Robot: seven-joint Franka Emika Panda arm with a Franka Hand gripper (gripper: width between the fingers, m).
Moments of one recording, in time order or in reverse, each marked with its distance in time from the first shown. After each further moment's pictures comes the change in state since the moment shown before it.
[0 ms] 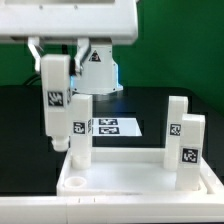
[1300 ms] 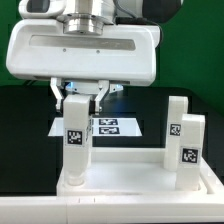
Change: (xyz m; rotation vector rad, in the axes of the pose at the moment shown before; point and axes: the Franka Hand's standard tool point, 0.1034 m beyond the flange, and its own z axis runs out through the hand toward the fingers) arm -0.025 -0.021 0.045 -0.032 0.016 -0.035
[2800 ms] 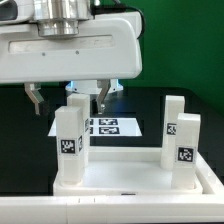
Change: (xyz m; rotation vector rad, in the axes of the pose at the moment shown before) arm 0.001 0.011 -0.002 0.105 -0.380 0.135
